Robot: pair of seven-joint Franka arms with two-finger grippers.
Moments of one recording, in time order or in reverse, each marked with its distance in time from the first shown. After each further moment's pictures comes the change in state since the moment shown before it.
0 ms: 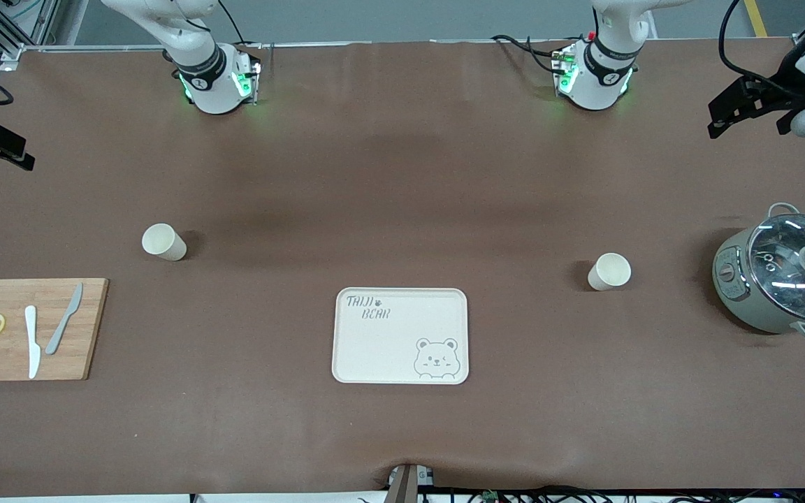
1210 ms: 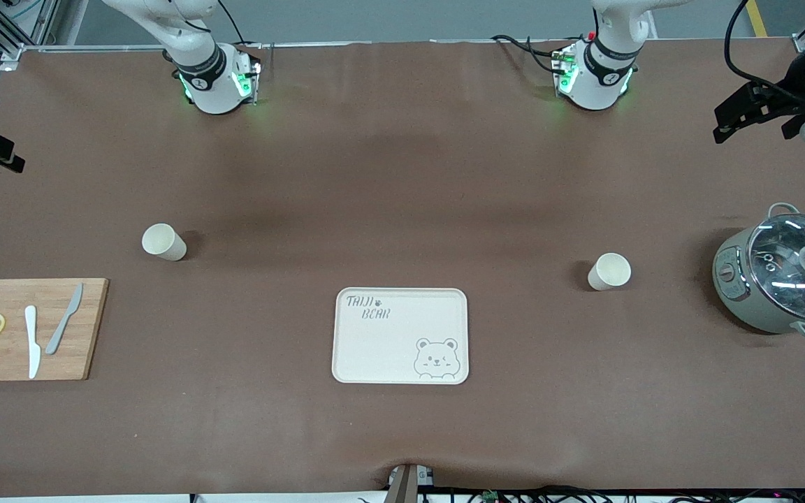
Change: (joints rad) left arm 0.006 0.022 0.007 0.024 0.000 -0.006 0.000; right arm -0.040 0.009 0.001 0.000 0.017 0.000 -0.001
